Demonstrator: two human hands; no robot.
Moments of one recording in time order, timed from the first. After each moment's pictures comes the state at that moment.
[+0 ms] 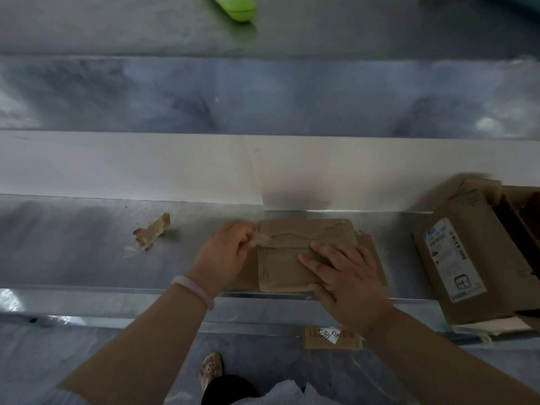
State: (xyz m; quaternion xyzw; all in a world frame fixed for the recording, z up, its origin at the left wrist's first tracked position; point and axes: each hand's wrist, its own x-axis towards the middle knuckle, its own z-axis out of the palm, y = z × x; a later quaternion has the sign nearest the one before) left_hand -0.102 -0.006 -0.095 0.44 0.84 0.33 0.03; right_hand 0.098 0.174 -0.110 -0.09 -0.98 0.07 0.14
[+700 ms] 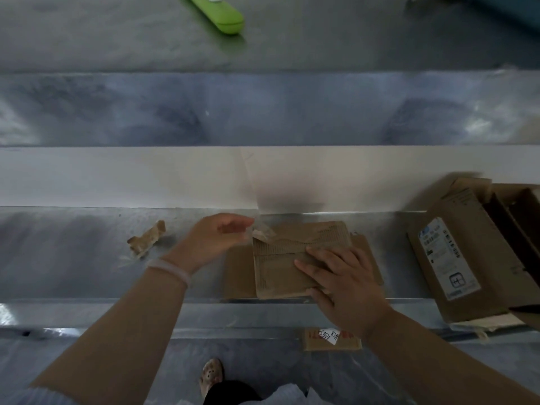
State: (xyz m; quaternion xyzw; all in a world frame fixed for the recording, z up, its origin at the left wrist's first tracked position) left_hand -0.129 -0.001 -0.058 0.29 0.79 0.46 0.28; right_hand 0.099 0.173 -0.110 -0.07 -0.98 0.09 0.18
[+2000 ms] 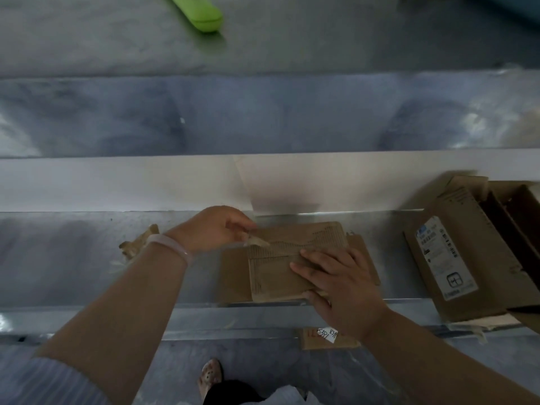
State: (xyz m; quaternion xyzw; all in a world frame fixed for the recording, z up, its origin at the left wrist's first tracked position) left_hand -0.160 0.024 -0.052 0.47 0.80 0.24 0.28; right_hand 0.098 0.175 -0.108 -0.08 -0.98 0.12 0.16
